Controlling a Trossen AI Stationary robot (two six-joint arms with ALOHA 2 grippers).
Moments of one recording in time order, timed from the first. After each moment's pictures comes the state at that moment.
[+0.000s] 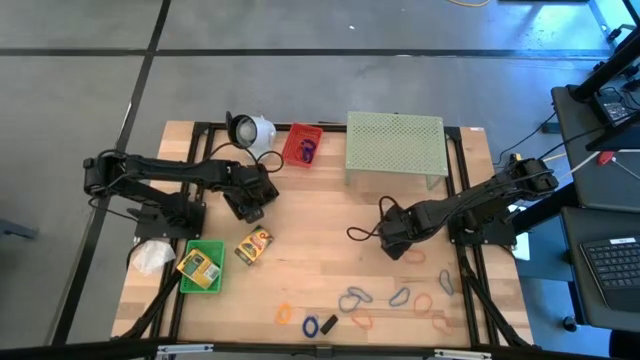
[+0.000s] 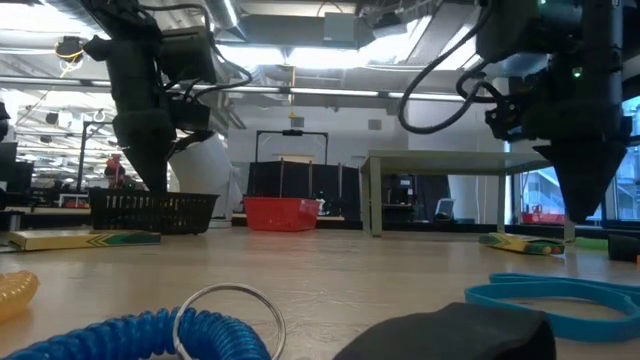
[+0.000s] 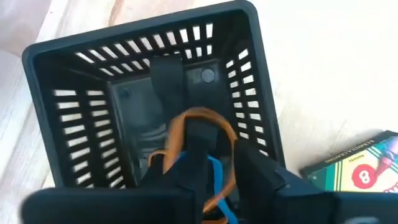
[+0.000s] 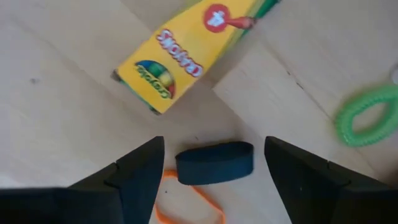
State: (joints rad) left arm 0.26 1.25 0.66 -0.66 -0.05 -0.20; right arm 0.31 1.49 0.84 -0.97 0.09 1.10
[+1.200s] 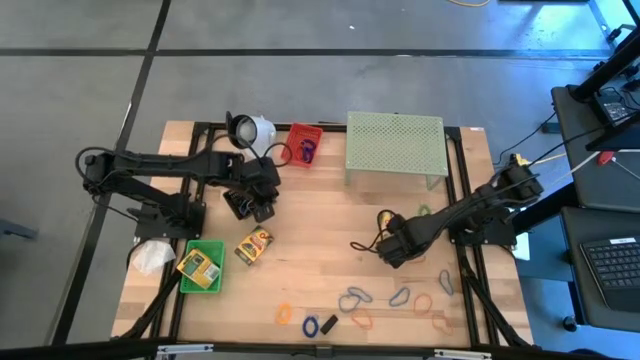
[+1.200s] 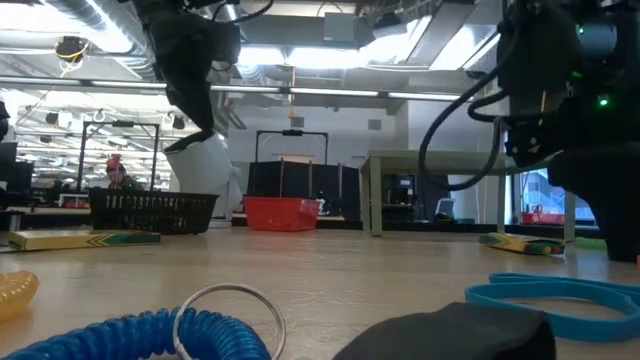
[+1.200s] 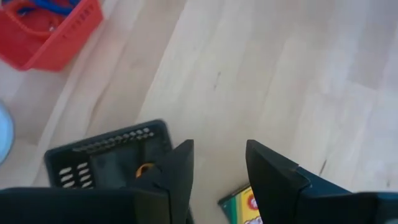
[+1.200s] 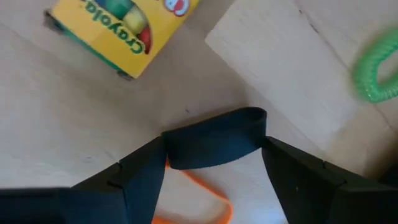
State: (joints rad) left arm 0.13 1.25 0.98 -0.81 -0.03 -0.26; right arm 0.40 1.64 0.84 -0.98 0.06 1.27
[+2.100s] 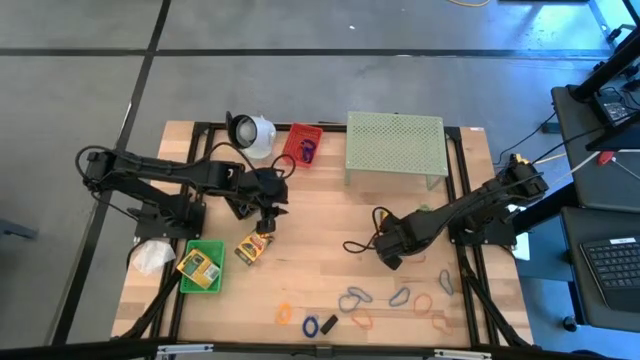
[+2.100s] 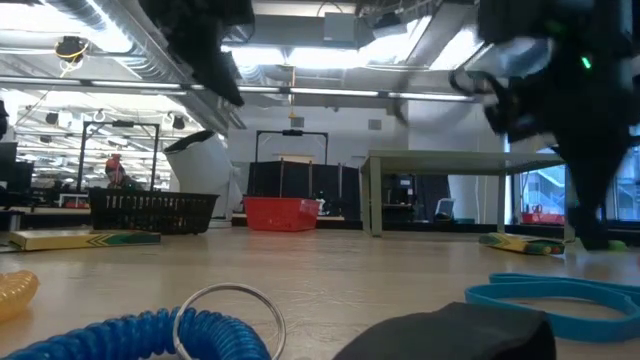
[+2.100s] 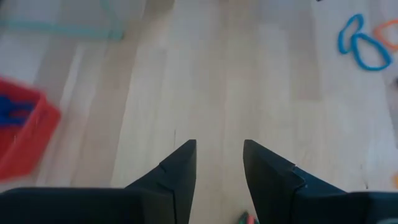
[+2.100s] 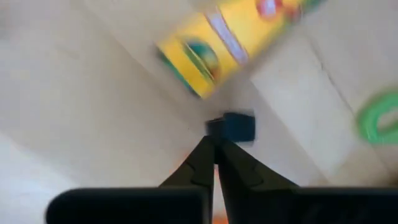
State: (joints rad) left arm 0.01 1.25 0.97 -0.60 -0.03 -0.07; right arm 0.38 1.58 0.93 -0.99 0.09 1.09
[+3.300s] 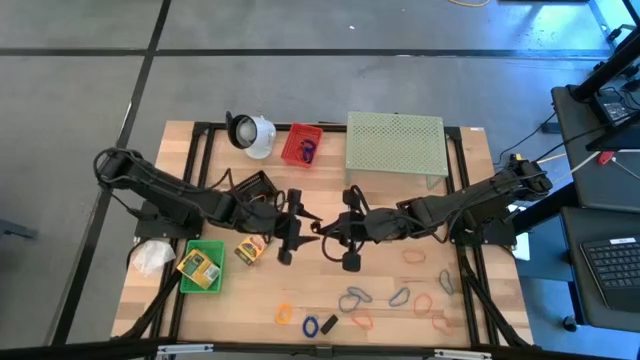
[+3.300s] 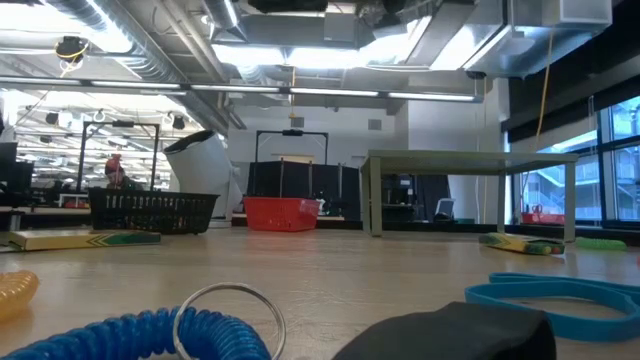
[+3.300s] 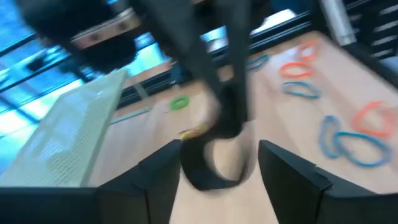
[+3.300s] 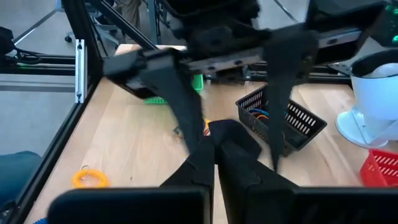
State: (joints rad) left arm -0.28 1.38 0.97 0.01 -0.34 0.26; right arm 0.35 1.55 1.21 -0.10 0.32 0.11
